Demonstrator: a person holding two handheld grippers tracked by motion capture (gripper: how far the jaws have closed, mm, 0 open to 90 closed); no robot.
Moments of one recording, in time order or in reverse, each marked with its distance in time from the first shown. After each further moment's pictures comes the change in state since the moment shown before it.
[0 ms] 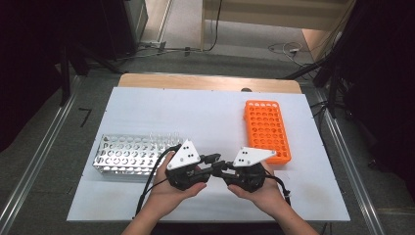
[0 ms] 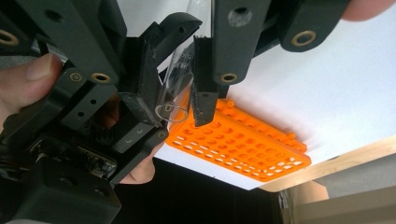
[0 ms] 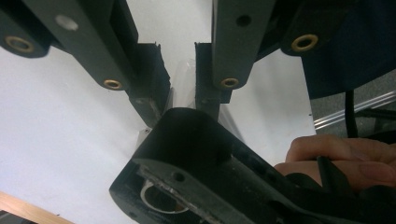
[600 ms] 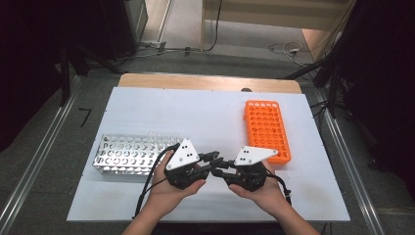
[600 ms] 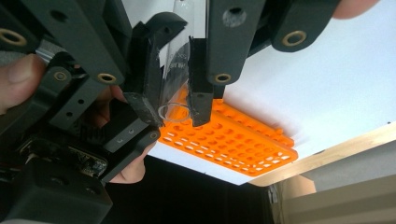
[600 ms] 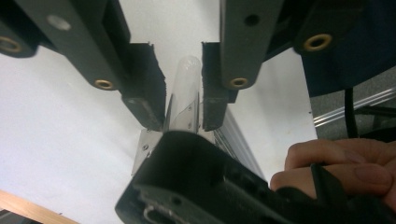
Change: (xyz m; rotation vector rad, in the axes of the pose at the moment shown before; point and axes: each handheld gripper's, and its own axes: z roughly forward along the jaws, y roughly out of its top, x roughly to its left) left arm 0.003 0.002 -0.004 -0.021 0.041 0.006; right arm -0.003 0.000 -0.003 -0.009 0.003 0.007
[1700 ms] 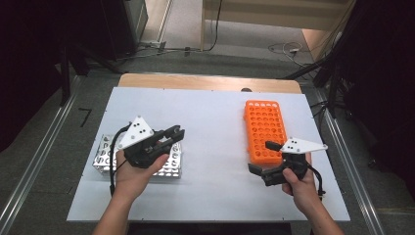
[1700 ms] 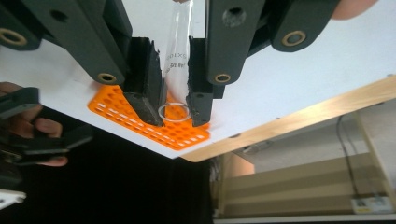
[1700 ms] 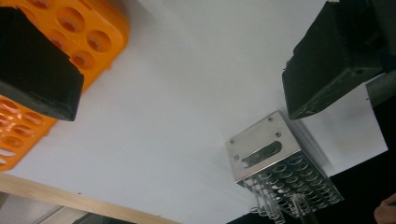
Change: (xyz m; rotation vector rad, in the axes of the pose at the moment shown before) left arm 0.064 0.013 -0.071 -0.103 0.223 -0.069; right arm -0.059 -0.039 -0.074 -0.075 -0.174 0.170
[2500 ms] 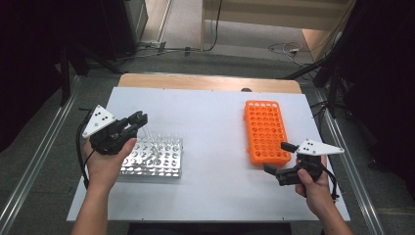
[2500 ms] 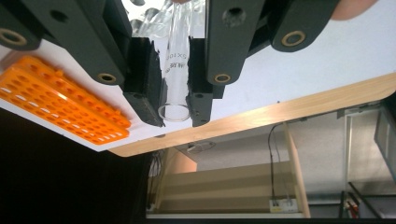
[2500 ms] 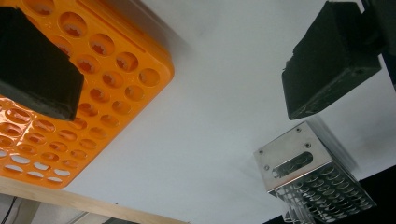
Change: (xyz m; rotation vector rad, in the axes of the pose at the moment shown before) left arm 0.065 -0.013 -0.028 -0.015 0.230 -0.058; right arm -0.020 -0.015 -0.022 0.005 -0.070 0.021
